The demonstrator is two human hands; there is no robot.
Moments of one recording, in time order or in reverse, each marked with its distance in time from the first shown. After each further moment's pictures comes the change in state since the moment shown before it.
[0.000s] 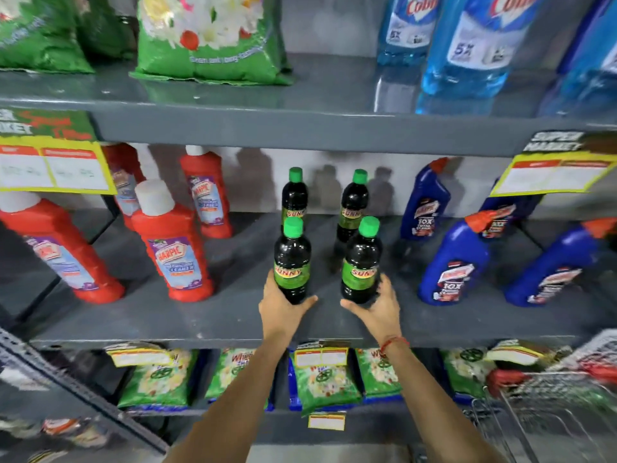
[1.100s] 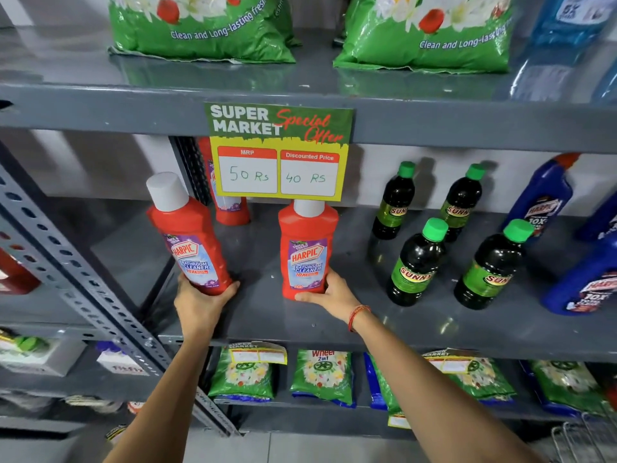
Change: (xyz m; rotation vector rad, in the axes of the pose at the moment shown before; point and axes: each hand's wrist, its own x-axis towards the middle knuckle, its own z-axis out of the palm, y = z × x) left_hand 0.095 -0.130 -0.289 0.076 0.405 -0.125; right_hand -0.042 -0.147 0.240 0.165 -0.643 0.014
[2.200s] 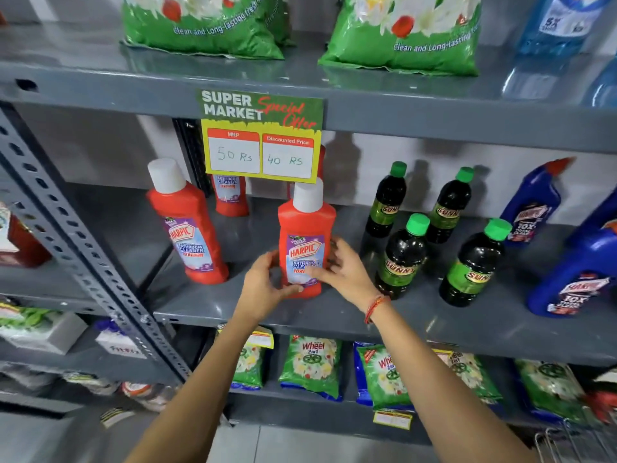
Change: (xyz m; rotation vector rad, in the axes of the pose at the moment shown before) left_hand -0.071 0.058 0.049 -0.073 -0.466 0.390; right_hand -0.044 -0.040 -0.043 0.143 0.033 -0.198
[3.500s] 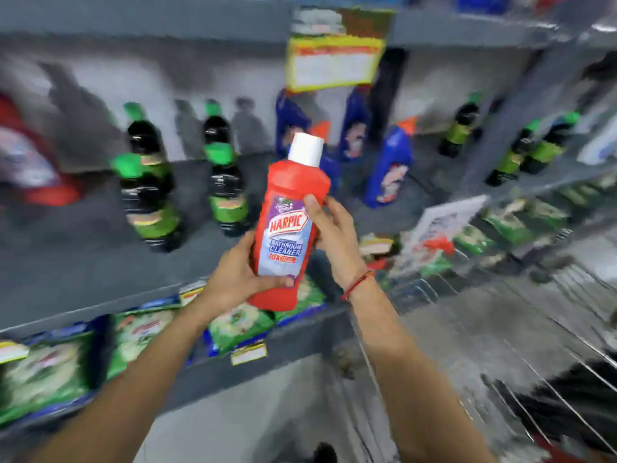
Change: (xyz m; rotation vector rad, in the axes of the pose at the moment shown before) left_hand -0.103 0.189 0.257 -0.270 -0.675 0.023; right_hand -0.228 -0.025 -0.258 0.205 0.657 -0.040
